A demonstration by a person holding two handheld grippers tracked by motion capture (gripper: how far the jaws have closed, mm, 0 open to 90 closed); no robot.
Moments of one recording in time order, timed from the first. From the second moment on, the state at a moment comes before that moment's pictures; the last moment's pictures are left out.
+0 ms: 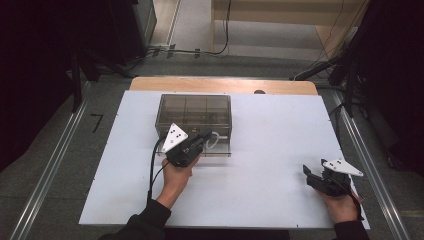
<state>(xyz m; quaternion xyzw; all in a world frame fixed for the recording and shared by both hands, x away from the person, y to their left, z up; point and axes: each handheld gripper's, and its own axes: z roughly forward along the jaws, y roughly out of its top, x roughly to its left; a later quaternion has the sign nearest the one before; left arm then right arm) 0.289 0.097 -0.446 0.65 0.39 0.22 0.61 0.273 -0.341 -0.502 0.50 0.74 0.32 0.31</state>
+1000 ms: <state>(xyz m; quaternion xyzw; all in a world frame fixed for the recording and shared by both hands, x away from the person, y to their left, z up) 0.312 0.081 -0.474 0.69 0.42 0.22 0.55 0.272 -0.342 -0.502 0.51 0.74 0.32 0.31</state>
